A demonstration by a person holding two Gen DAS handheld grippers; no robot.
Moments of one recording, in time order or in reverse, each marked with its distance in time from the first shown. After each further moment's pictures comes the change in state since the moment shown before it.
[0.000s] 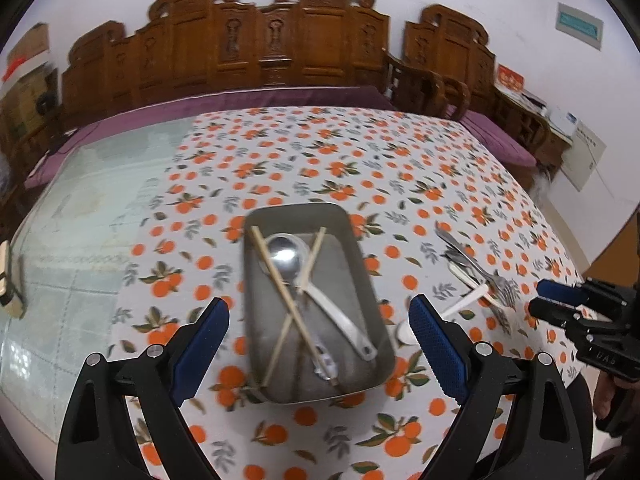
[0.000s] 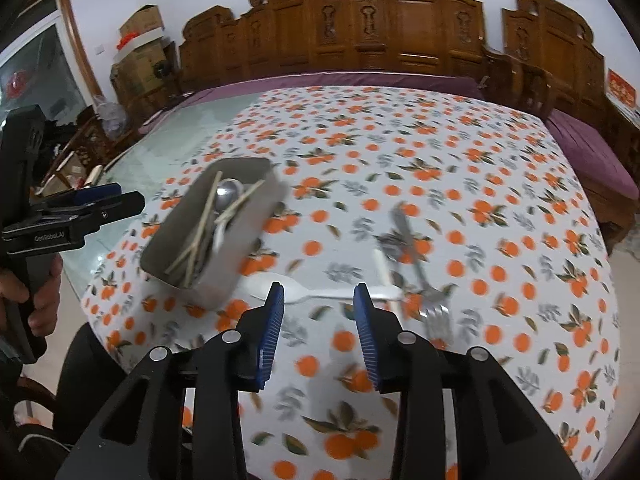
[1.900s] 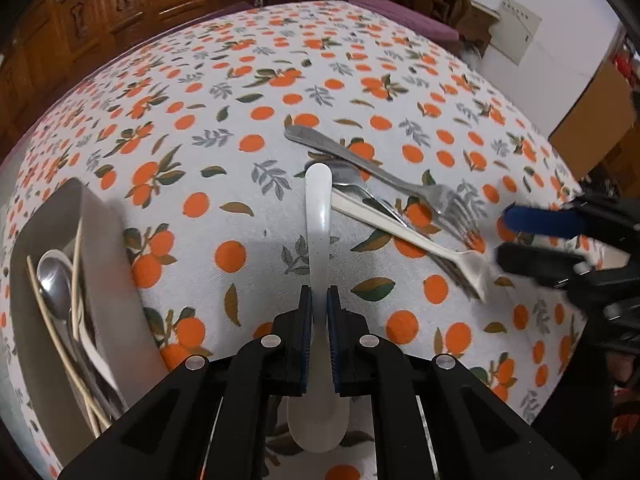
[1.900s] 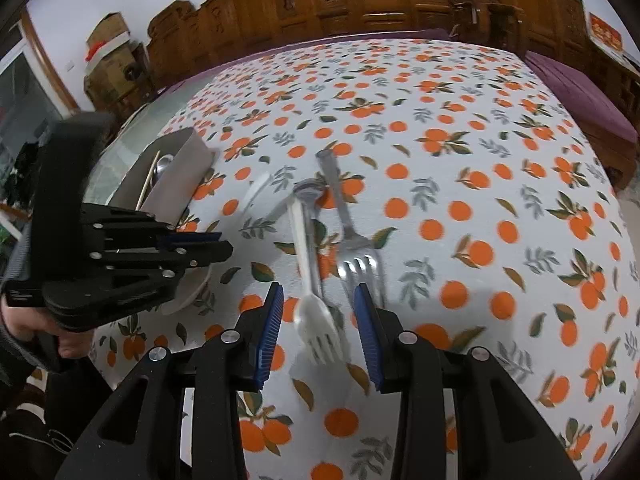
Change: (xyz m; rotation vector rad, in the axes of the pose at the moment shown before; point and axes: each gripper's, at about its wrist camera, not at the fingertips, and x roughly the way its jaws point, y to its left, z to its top) left arm 0.137 -0.141 -0.016 0.310 0.293 -0.196; right arm 0.044 -0.077 -0.031 0.105 0.092 0.025
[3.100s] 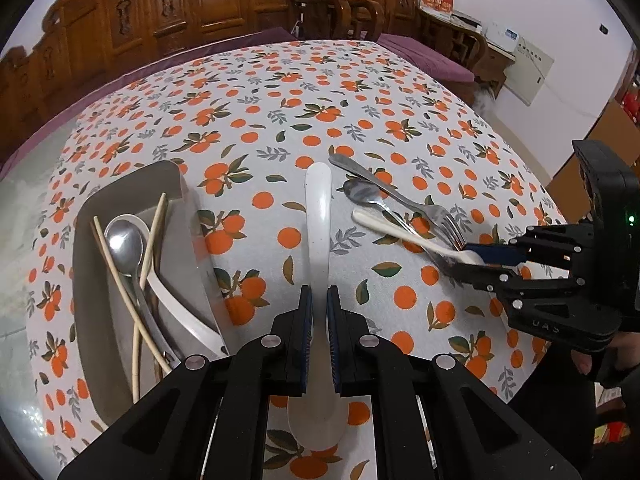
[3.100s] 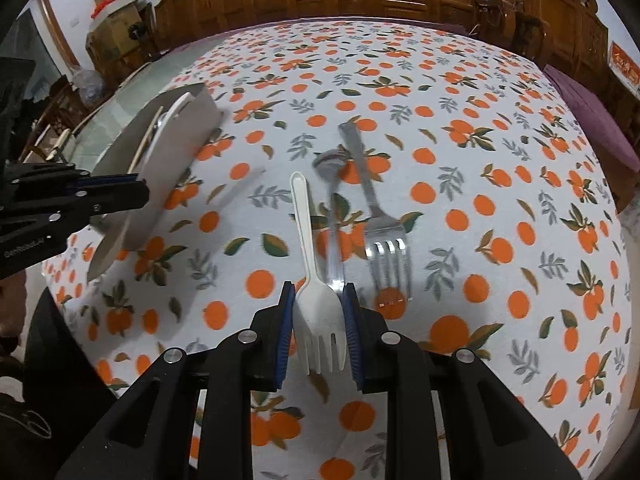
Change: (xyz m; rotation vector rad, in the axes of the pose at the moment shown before) left arm -0.065 0.022 -0.028 -0.090 -0.103 0.029; right arm 0.014 0.029 -0.006 -0.096 0.086 -0.065
